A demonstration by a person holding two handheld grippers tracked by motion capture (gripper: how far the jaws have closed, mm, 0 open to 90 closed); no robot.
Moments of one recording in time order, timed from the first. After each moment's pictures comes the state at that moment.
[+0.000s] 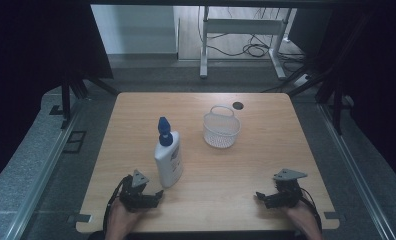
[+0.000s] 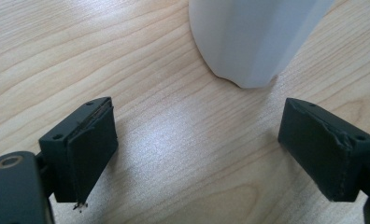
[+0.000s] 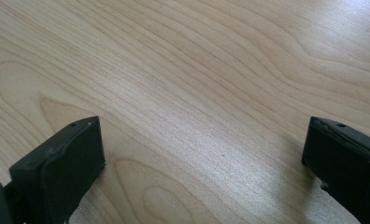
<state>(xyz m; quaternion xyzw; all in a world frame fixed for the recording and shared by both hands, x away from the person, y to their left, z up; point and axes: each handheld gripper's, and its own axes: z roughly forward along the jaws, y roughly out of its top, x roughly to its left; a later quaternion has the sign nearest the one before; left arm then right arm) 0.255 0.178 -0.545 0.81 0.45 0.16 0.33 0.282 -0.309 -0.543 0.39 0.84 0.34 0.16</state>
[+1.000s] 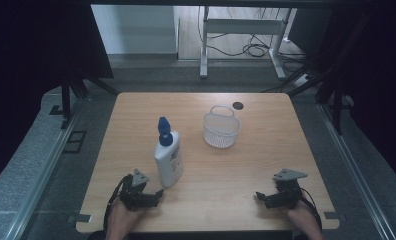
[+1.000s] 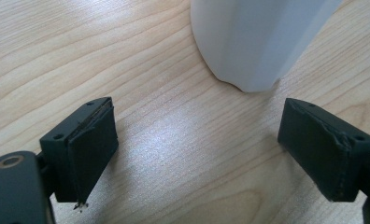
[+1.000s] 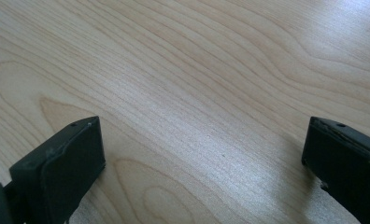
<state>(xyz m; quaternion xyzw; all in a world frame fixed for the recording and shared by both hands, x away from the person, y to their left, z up) 0.258 0.178 -0.544 0.81 0.45 0.16 0.33 0.282 -0.309 -0.543 0.39 0.84 0.34 0.16</state>
